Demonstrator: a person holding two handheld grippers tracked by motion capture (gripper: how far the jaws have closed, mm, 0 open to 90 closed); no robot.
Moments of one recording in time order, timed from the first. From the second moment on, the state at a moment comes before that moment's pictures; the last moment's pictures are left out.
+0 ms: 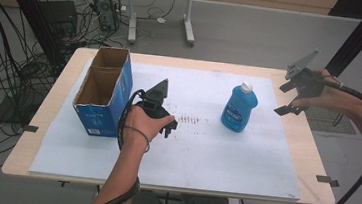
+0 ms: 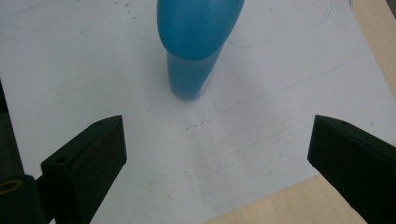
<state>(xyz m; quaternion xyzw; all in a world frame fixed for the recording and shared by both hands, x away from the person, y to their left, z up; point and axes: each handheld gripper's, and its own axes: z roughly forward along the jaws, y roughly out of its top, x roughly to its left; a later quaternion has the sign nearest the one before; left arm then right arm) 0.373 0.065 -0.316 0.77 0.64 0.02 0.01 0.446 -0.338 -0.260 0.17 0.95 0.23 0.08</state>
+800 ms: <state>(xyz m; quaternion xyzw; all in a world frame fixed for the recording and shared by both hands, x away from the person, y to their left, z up) 0.363 0.070 -0.318 0.77 0.64 0.03 0.01 0.428 -0.326 -0.330 0.20 0.92 0.33 0.11</state>
